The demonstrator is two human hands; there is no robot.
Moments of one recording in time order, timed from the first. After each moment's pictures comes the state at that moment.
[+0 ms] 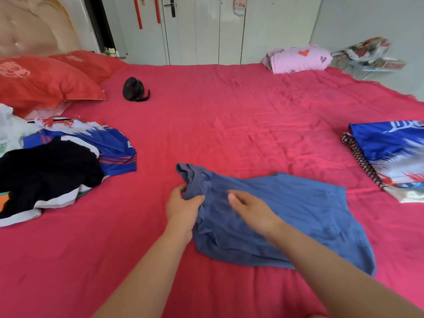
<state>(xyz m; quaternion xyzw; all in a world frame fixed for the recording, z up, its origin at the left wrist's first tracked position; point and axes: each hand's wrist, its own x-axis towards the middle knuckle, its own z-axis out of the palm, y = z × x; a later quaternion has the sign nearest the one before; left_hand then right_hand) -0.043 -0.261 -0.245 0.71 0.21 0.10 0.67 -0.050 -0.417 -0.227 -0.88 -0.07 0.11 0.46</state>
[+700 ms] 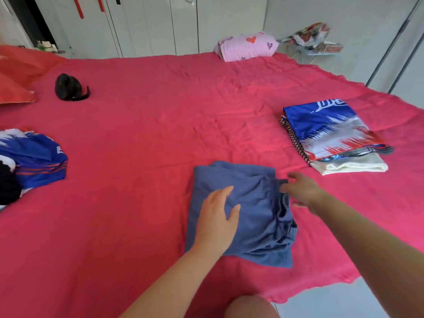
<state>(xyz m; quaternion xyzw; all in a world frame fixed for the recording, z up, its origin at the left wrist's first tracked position) -0.085 -0.449 -0.261 0.87 -0.14 0.14 0.46 -0.049 -0.656 -0.220 -0.83 0.25 0.09 0.48</state>
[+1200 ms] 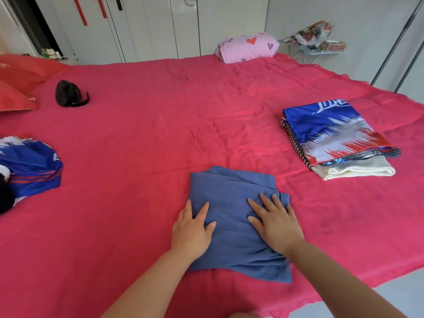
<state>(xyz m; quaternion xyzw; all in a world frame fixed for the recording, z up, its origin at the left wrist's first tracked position) -0.051 -0.421 -0.293 0.98 -0.06 -0.09 0.16 -0.070 -0.630 -0.298 -1.00 0.00 0.04 0.08</state>
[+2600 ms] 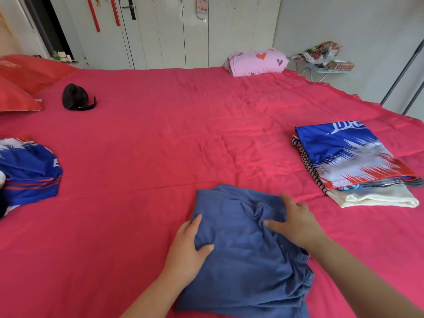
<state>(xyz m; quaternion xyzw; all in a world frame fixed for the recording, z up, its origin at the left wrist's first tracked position) -0.035 -0.399 -0.292 0.92 -0.05 -0.04 0.38 -0.015 -0.651 -0.258 -0.96 0.14 0.05 0.25</state>
